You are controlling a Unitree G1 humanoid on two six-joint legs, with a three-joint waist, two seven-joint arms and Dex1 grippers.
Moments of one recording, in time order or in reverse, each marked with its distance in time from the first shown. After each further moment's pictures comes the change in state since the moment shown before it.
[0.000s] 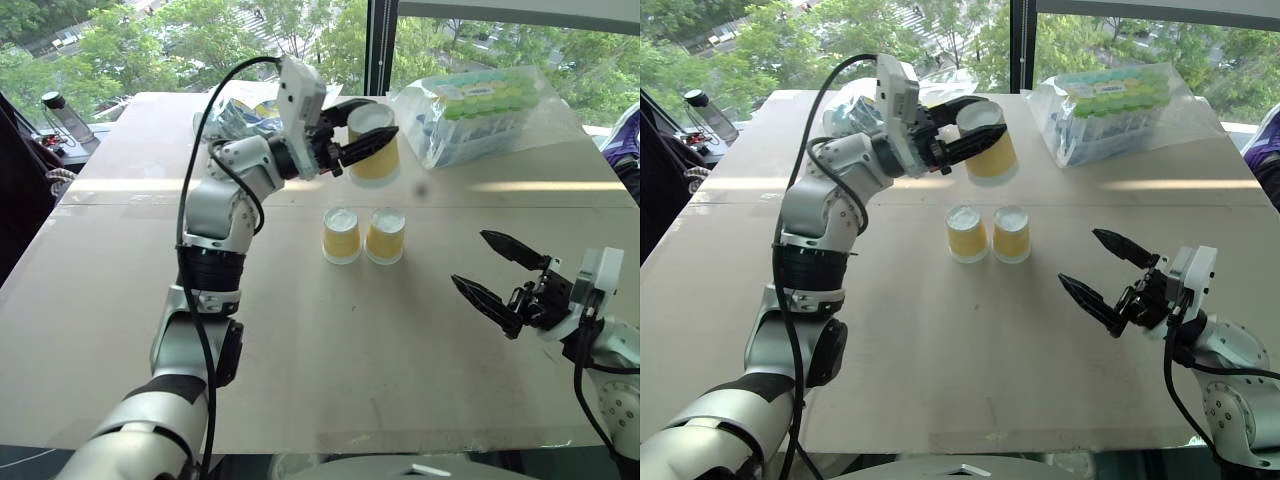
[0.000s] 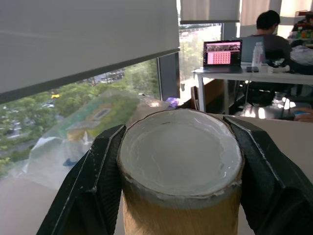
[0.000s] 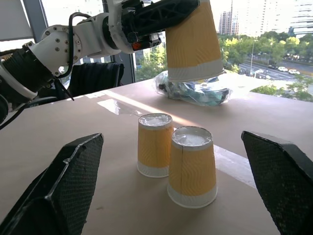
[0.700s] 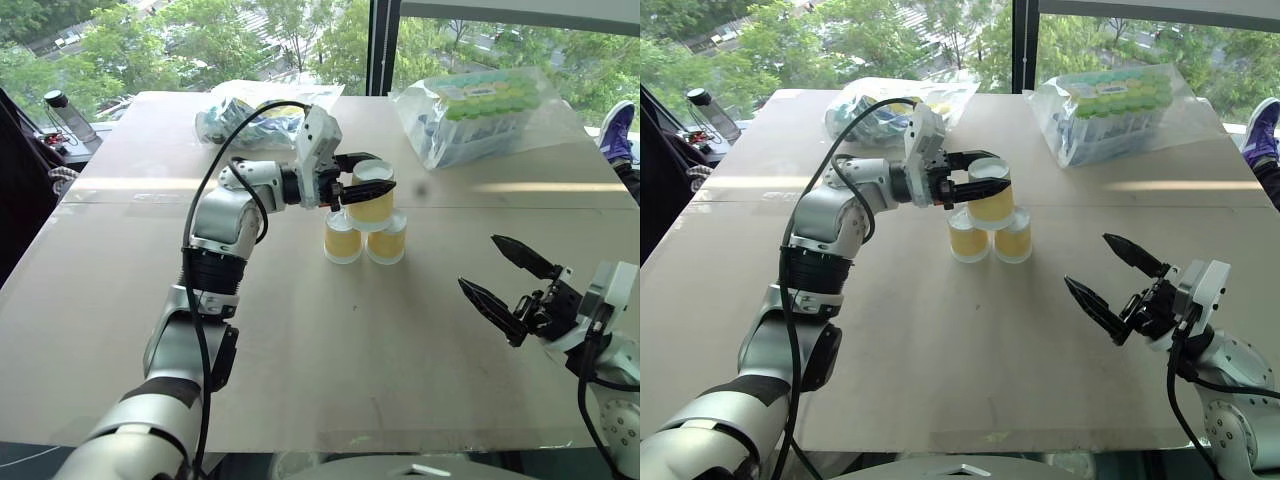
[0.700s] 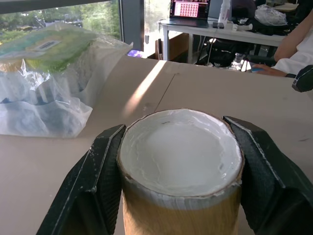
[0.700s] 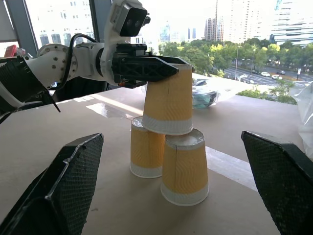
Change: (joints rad) left arm 0.056 0.040 -0.052 0.032 0.053 0.056 -0.118; right arm 0.070 0.010 -0.004 -0.025 -0.002 -0.060 -0.027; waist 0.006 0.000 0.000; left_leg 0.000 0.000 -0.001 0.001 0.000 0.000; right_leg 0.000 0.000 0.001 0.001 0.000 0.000
